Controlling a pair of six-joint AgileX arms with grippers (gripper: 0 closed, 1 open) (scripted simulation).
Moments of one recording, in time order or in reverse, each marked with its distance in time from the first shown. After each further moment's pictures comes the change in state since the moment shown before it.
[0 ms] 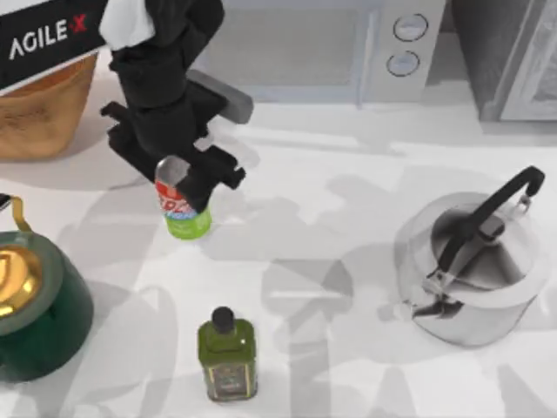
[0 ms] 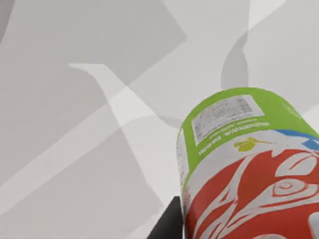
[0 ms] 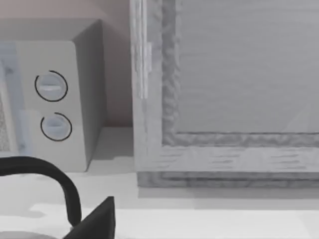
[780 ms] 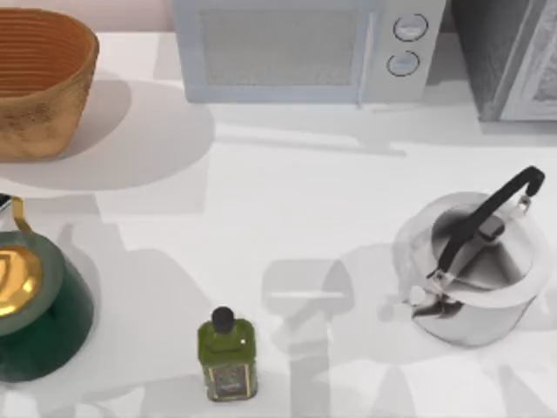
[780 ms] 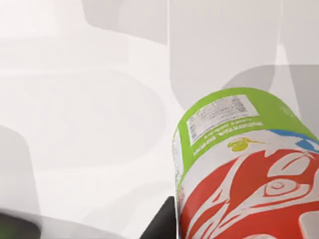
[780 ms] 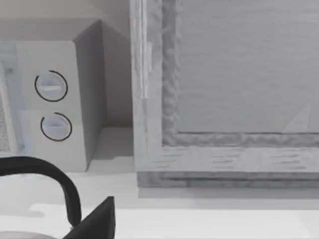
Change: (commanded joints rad) left arm 0.788 -0.130 -0.201 0.107 -0.047 0.149; right arm 0.000 0.000 0.000 0.000 0.000 0.000
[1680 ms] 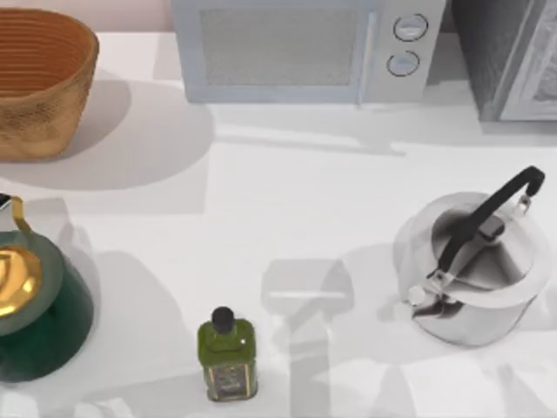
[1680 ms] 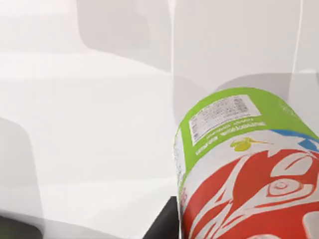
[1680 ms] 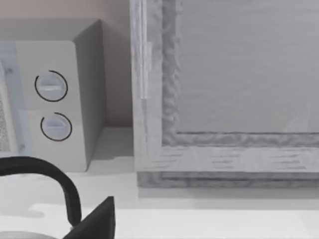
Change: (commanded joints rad) left arm 0.029 0.025 -0.041 0.044 -0.006 0.007; right arm 0.000 0.000 0.000 0.000 0.000 0.000
